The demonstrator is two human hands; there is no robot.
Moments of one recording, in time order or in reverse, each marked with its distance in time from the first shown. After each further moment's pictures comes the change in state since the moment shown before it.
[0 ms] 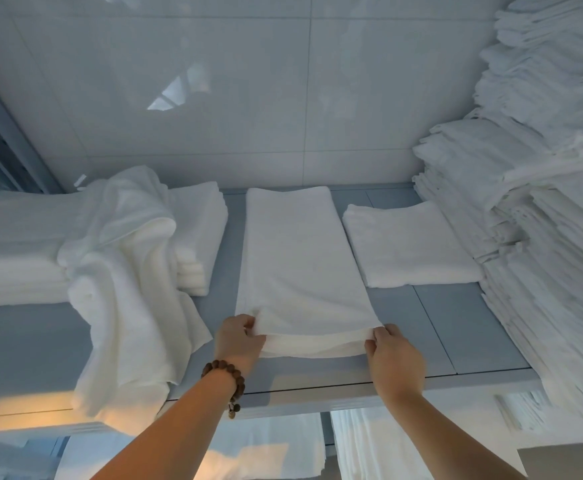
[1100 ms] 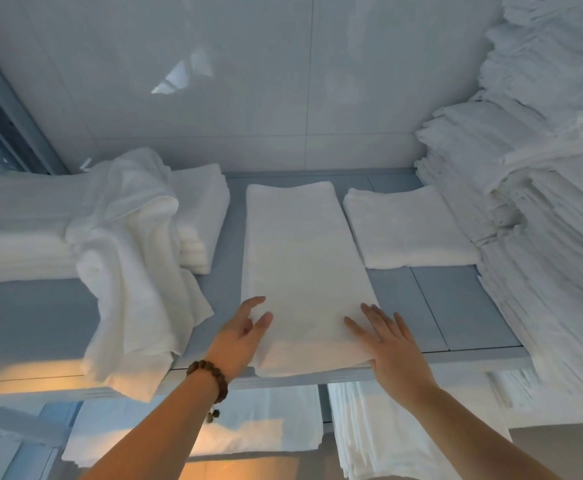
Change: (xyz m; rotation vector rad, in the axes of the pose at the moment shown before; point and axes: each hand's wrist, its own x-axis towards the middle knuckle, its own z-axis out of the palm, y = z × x) left_hand -0.036 -0.030 -0.004 -0.200 -0.202 0.163; right_hand -0.024 0.034 -0.008 -0.222 -0.154 -0.581
